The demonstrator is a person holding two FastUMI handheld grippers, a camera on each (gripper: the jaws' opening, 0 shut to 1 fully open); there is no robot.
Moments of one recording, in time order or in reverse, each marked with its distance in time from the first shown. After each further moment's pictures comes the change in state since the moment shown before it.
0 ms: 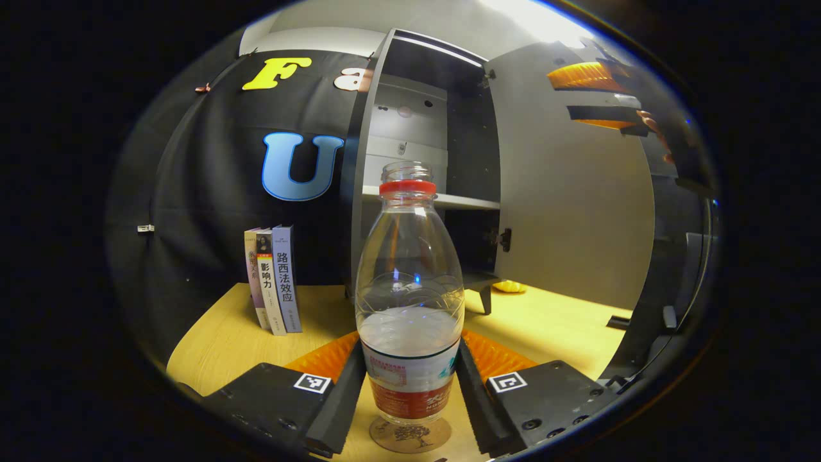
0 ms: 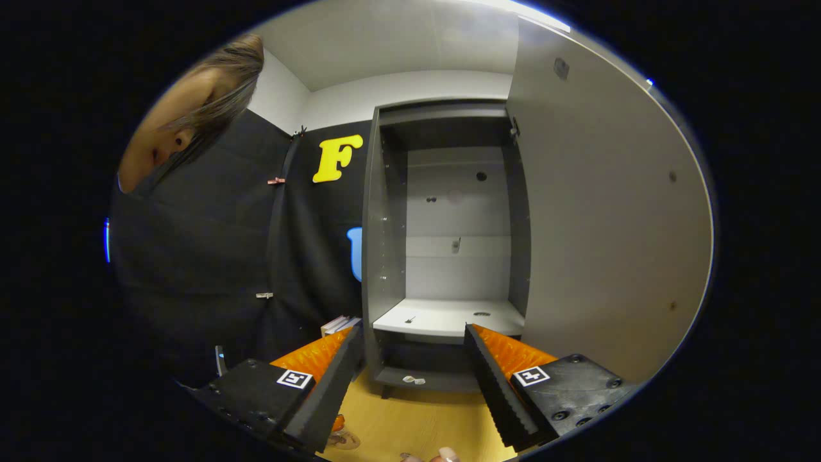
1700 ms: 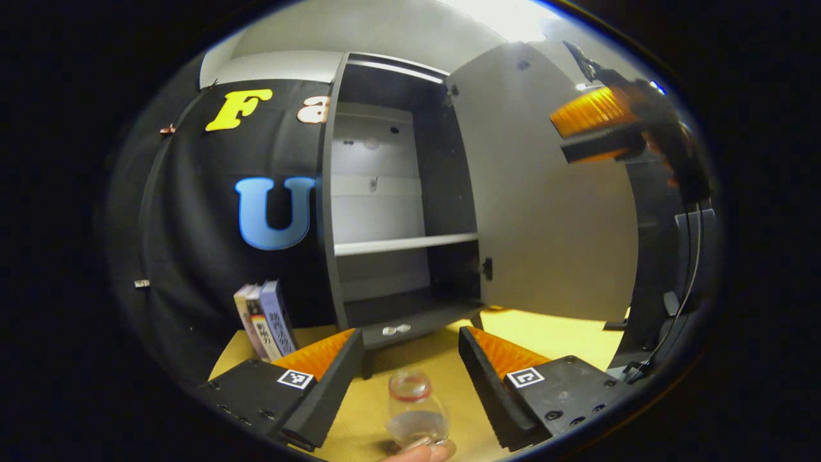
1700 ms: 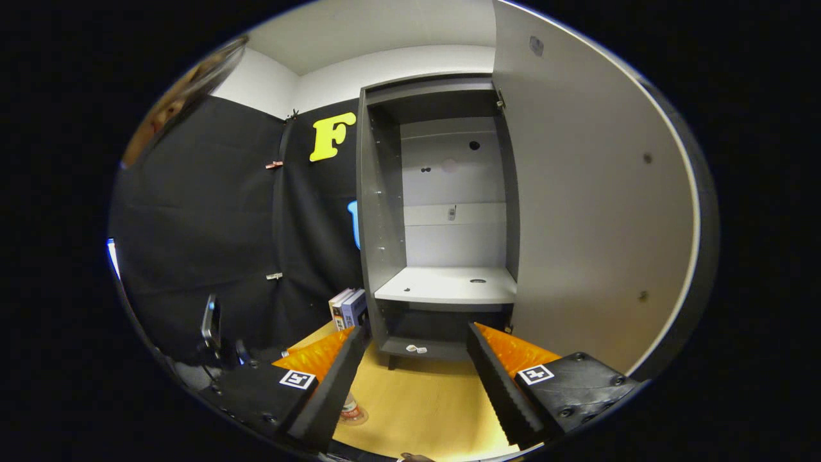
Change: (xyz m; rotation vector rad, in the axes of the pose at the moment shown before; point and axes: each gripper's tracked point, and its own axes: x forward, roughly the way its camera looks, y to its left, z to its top) left arm -0.001 -0.031 0.130 0.125 -0.115 -0.093; right arm -0.057 -0.024 0.002 0.026 0.146 -0.004
